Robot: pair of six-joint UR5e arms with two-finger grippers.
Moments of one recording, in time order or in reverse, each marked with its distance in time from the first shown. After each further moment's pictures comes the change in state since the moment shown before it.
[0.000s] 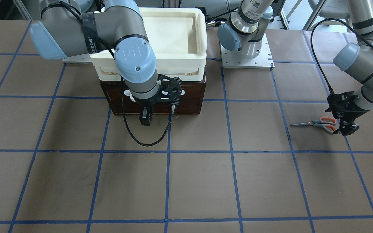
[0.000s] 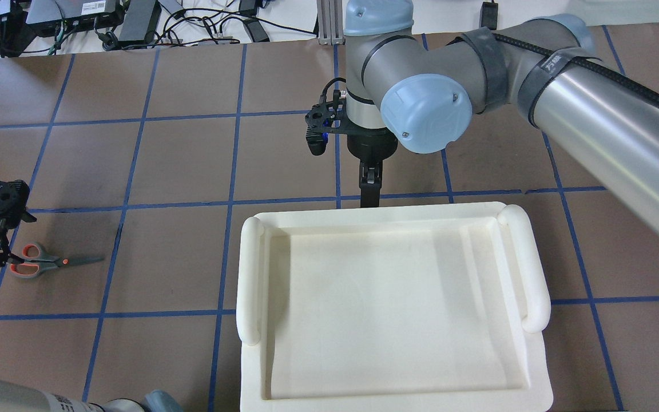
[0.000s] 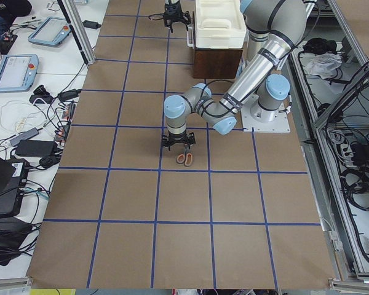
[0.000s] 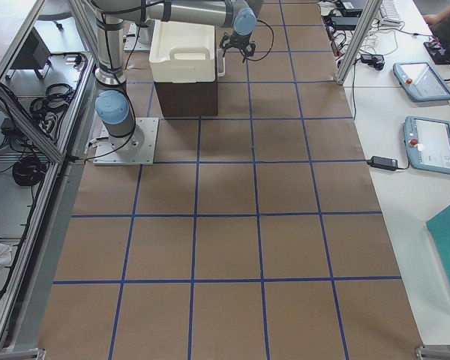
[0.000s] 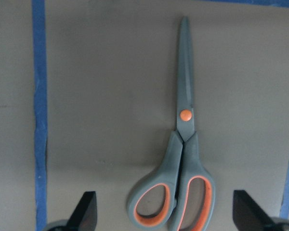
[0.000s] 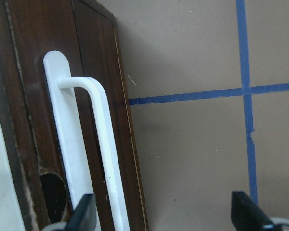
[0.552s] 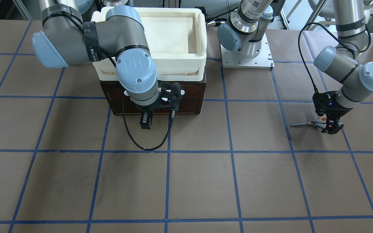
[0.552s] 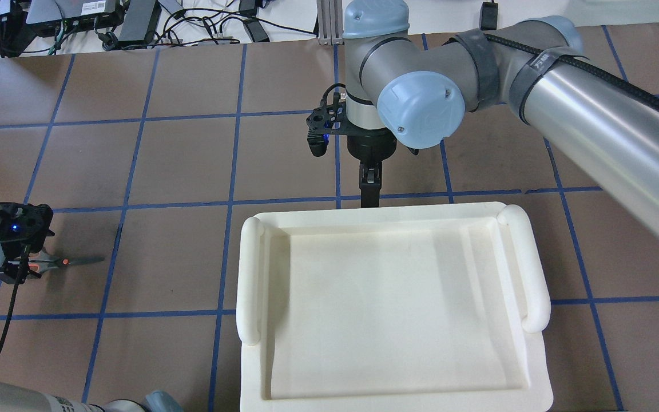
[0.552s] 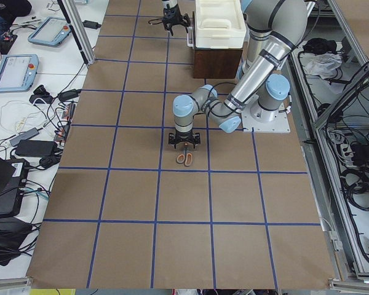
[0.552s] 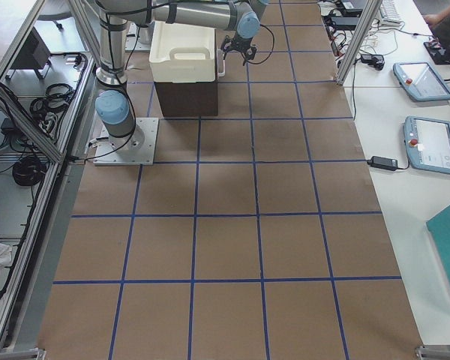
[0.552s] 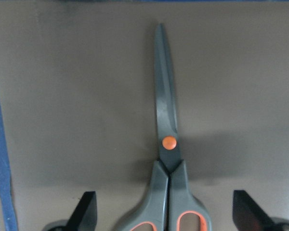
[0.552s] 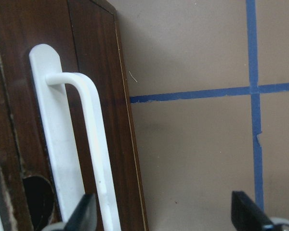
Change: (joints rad) left arm 0.000 0.002 -0.156 0.235 0.005 0.082; right arm -0.004 0.029 -0.014 0.016 0.003 -0.003
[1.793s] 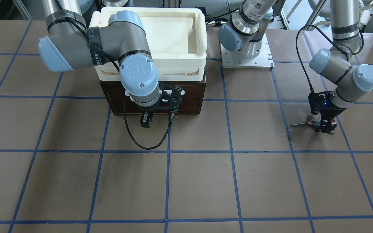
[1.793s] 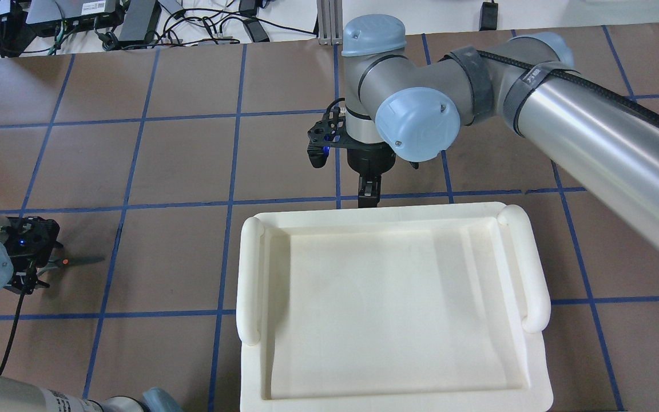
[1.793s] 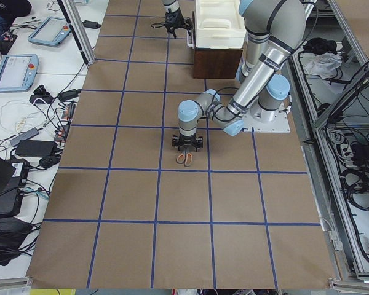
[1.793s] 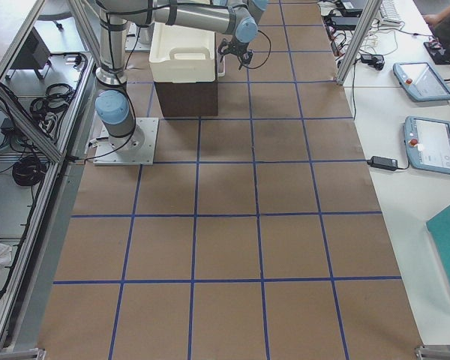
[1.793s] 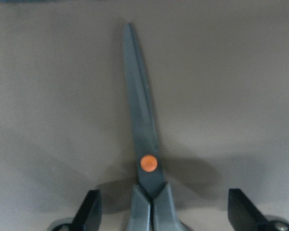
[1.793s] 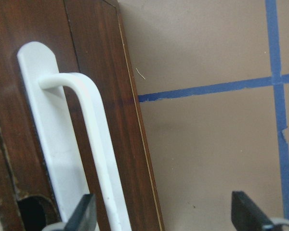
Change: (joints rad) left arm 0.027 -0.027 -0.037 0.041 -0.026 0.054; right arm 0.006 0.005 0.045 -0.013 0.004 0.076
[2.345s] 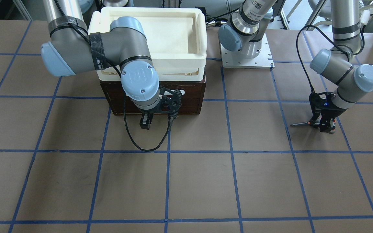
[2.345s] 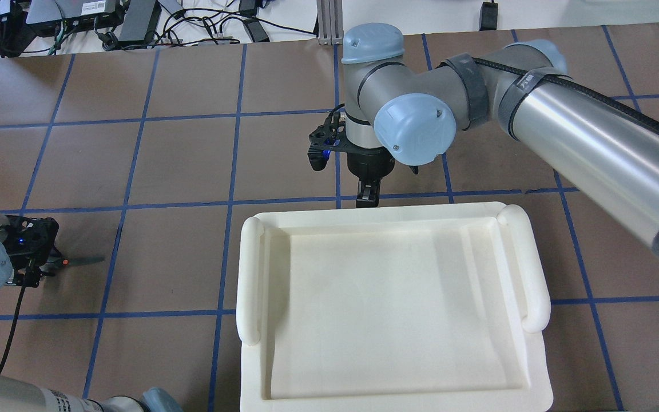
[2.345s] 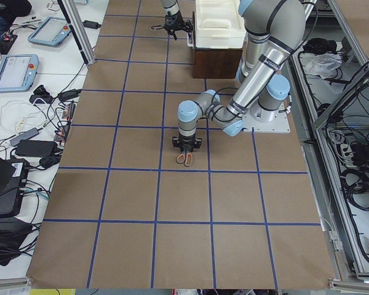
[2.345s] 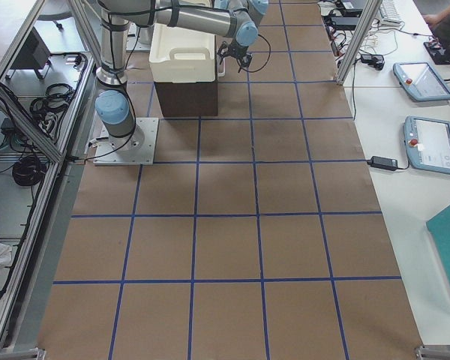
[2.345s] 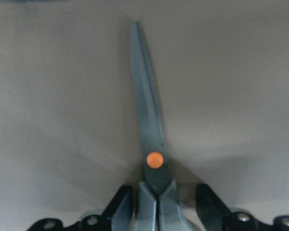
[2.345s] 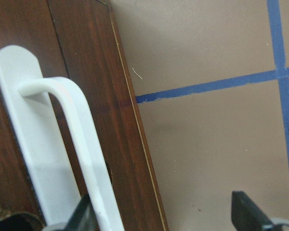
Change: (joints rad) left arm 0.000 -0.002 0.007 0.000 -0.004 0.001; right arm 0.000 0.015 0.010 -0.016 -0.003 0.021
